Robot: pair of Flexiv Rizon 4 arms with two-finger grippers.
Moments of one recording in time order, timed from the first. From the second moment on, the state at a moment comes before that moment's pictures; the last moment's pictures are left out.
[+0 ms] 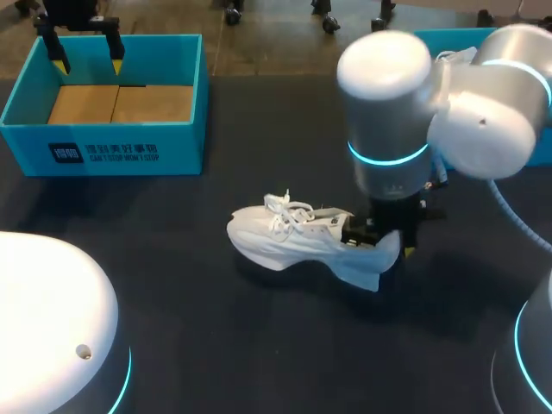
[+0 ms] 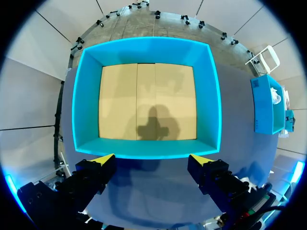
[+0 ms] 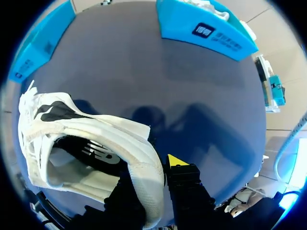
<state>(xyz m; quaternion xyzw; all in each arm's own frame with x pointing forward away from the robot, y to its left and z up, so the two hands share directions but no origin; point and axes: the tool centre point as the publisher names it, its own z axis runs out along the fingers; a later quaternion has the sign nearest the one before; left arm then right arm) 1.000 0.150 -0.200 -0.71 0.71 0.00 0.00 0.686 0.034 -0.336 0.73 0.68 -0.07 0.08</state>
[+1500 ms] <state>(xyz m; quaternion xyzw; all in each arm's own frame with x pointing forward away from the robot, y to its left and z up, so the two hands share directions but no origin) 1.000 0.150 -0.200 -0.71 0.71 0.00 0.00 0.711 0.043 -0.299 0.54 0.84 -0.02 0.06</state>
